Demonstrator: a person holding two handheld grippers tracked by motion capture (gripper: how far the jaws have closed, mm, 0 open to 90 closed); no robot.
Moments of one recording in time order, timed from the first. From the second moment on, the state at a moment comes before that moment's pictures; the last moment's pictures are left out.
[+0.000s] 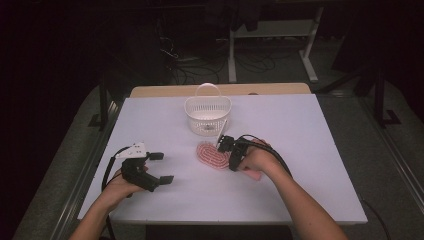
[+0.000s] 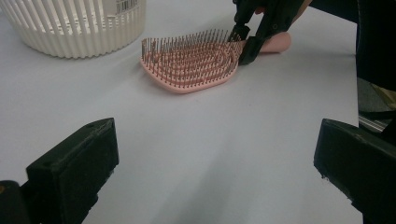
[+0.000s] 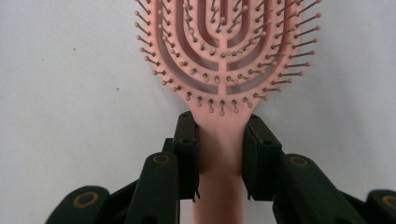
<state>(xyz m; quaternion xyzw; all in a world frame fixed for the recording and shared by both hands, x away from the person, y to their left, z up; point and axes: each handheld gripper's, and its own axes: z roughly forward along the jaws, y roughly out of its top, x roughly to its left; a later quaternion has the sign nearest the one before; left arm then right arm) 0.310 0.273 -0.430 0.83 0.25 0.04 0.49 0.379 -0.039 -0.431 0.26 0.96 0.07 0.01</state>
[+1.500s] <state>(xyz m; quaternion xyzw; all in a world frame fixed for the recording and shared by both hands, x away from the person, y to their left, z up) 0.309 0.275 -0.431 0.83 0.25 0.05 0.49 0.366 -0.112 -0.393 0.29 0.91 0.30 0.05</state>
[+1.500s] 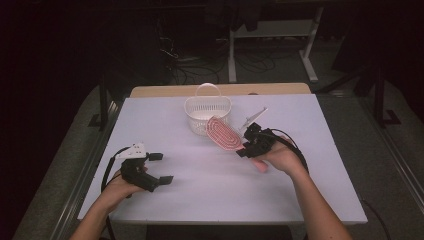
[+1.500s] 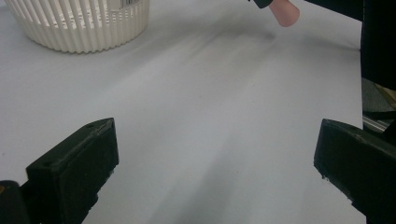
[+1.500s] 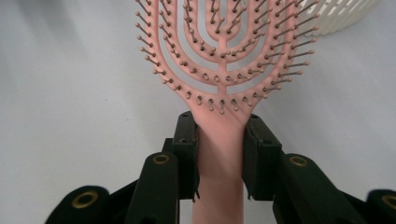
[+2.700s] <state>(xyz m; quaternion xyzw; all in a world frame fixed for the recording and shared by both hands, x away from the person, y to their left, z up) 0.312 0.275 -0.428 0.83 0.26 0.05 0.50 0.360 -0.132 -0.388 0.26 0.85 0.44 0.09</state>
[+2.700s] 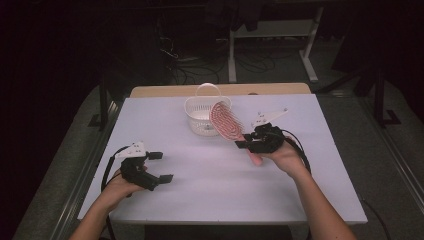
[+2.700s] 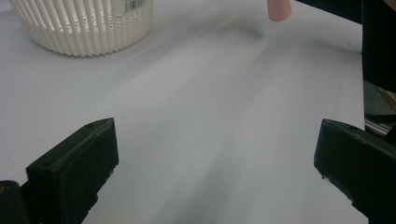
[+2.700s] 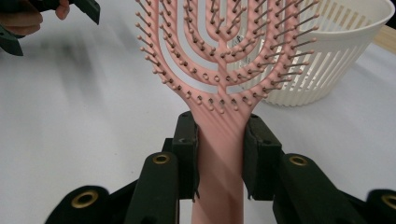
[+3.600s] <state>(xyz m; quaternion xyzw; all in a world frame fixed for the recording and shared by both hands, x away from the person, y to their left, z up) 0.341 0.241 -0.382 0.82 0.23 0.06 0.51 0.359 -0.134 -0.381 0.26 0.85 0.45 0.10</state>
